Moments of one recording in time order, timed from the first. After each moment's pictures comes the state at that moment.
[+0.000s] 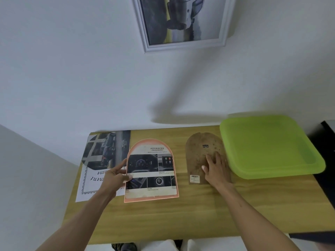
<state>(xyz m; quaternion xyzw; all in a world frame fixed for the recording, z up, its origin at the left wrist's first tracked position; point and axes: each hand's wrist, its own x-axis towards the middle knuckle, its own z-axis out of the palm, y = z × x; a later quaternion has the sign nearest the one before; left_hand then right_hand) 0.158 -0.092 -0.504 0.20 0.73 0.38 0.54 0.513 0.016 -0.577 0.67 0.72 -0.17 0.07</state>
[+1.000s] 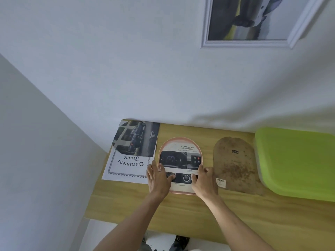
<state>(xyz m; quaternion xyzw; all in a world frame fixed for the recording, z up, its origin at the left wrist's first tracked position) 0.217 -0.106 -0.575 0.44 0.86 0.08 0.26 0.383 -0.045 -0.579 0.63 0.73 -0.26 0.02</state>
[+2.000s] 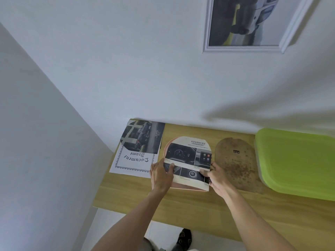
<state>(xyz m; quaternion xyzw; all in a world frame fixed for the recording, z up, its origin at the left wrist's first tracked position) 0.227 -0.126 -0.548 0.33 0.85 0.30 0.27 0.417 -0.034 -0.538 0.56 0.34 -0.72 -0.21</state>
